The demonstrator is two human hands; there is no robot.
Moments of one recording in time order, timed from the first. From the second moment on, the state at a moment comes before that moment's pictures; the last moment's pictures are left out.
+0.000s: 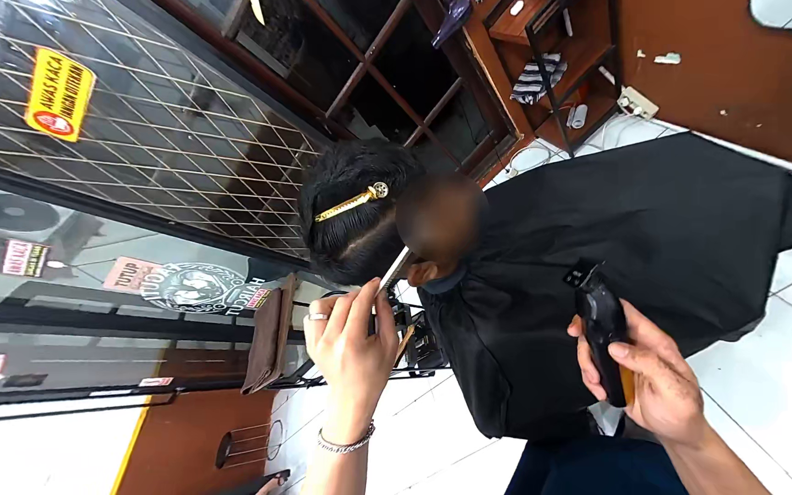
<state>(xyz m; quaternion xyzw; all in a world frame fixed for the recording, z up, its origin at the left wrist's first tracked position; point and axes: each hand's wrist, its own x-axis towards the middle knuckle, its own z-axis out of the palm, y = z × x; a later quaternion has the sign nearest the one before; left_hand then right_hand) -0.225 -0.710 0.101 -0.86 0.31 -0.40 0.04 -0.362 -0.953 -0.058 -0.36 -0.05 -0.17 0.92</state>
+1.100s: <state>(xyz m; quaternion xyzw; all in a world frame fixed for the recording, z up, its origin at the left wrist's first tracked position) -0.216 -0.739 0.027 -0.94 0.26 -0.18 0.16 -0.218 -0.924 -0.036 -0.75 -0.19 -0.46 0.44</state>
